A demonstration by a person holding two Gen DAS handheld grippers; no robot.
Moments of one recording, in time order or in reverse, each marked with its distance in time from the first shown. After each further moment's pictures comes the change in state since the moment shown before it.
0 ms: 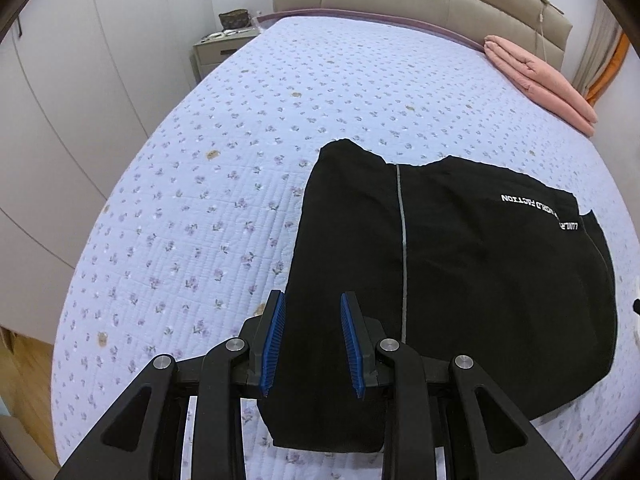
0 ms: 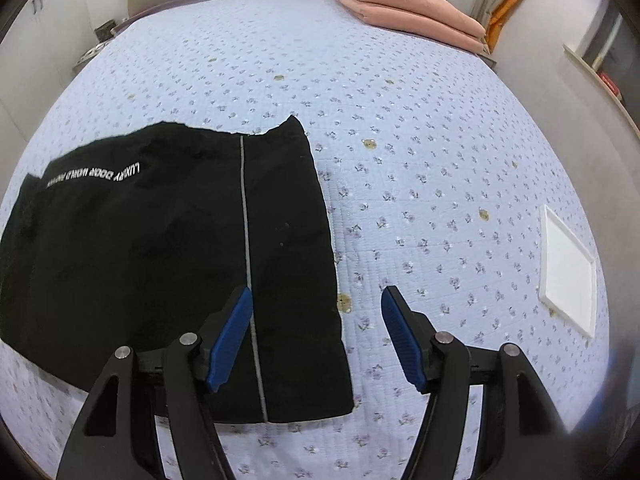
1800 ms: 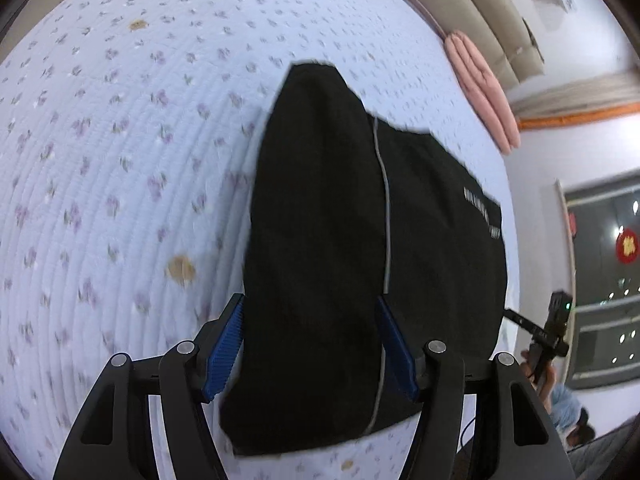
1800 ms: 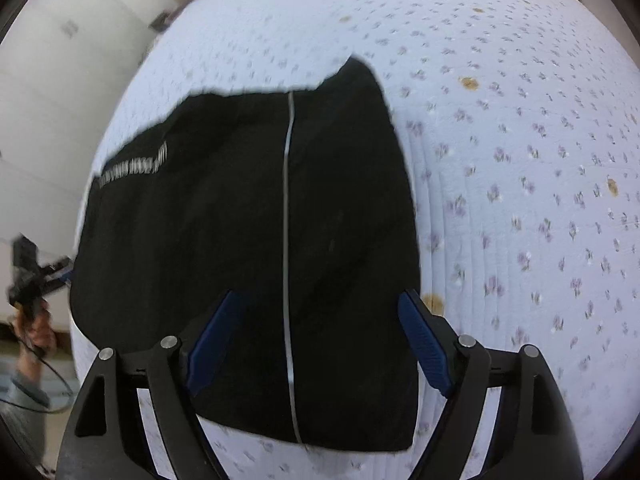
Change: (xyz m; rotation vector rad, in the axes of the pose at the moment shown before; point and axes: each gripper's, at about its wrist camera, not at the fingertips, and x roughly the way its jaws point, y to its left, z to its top) left arm 0.083 0.056 0.003 -0.197 0.321 -0.541; right arm 0.078 -0.013 0.012 0.027 0.193 0.449
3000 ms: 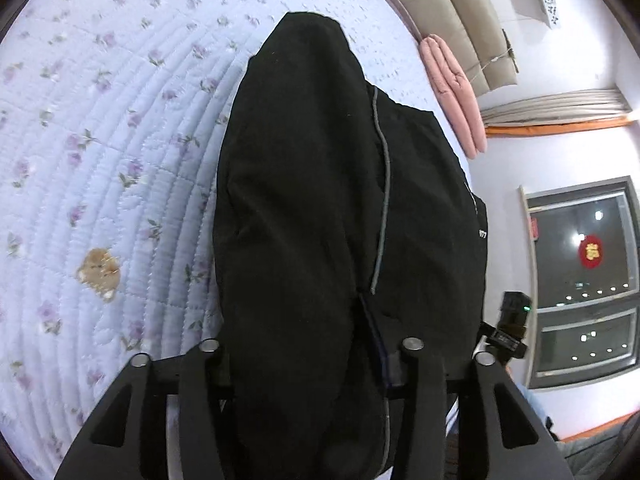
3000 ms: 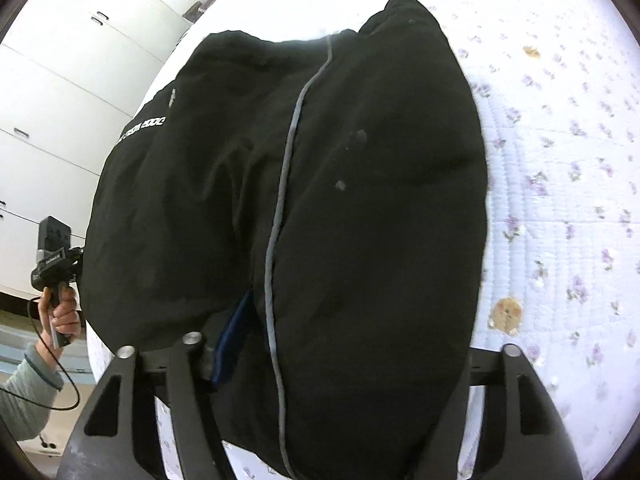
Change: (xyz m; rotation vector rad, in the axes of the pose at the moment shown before) left arm 0.062 0.028 -0.002 -0.043 0.006 -0.228; right arm 0.060 0.011 -0.004 -0.036 0.006 0.172
